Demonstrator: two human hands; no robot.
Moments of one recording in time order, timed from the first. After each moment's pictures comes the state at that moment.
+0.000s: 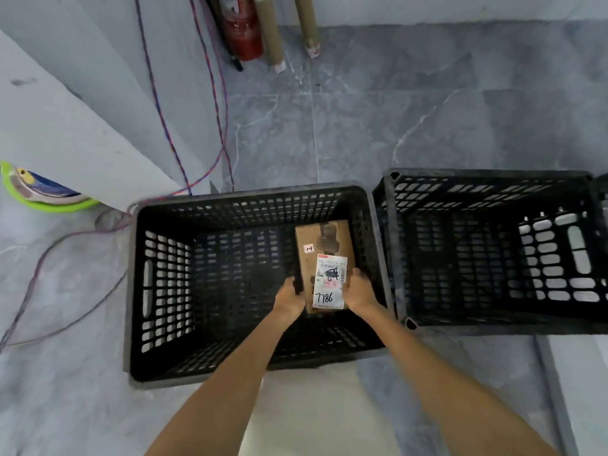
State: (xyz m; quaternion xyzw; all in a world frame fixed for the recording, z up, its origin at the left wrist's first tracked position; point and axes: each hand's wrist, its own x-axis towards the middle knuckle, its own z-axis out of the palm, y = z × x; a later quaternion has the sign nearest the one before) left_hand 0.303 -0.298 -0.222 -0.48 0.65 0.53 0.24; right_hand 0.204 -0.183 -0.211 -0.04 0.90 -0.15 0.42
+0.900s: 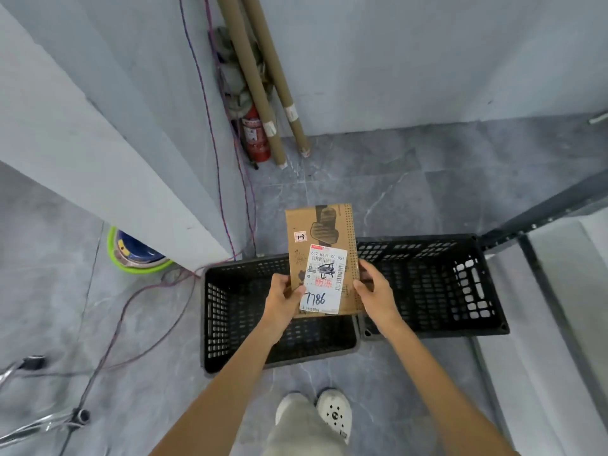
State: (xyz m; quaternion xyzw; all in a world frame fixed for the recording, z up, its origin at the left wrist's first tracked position) left_hand 0.314 -0.310 0.169 -0.42 0.61 0.67 0.03; right_hand 0.206 -0.156 0.190 -0.04 0.85 -0.44 0.30
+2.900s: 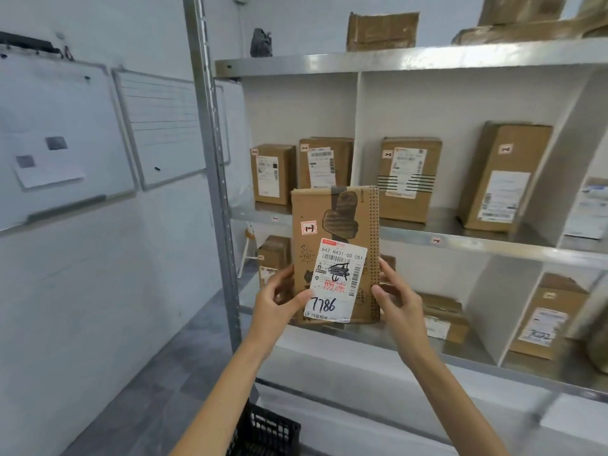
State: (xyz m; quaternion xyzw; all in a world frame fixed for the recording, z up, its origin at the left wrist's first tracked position) left_hand 0.225 0.016 0.705 0.29 0.64 0.70 0.10; right_hand 0.362 0.184 0.714 0.13 0.73 -0.54 -0.40
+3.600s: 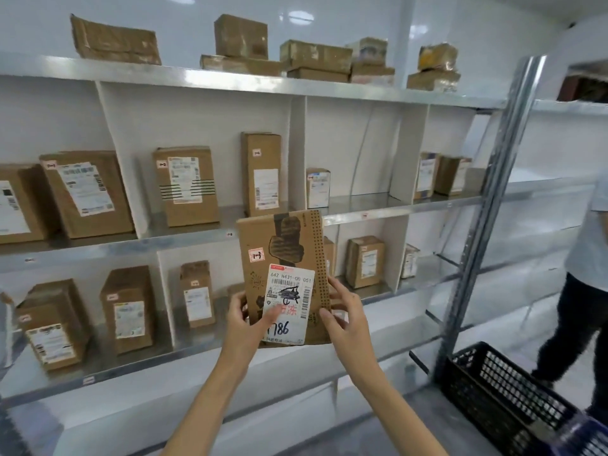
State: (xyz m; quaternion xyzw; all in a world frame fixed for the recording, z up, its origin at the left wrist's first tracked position) left_hand 0.425 0.152 0.691 0.41 0.52 0.68 0.31; right_hand 0.602 0.185 0.704 0.35 0.68 -0.38 -0.53
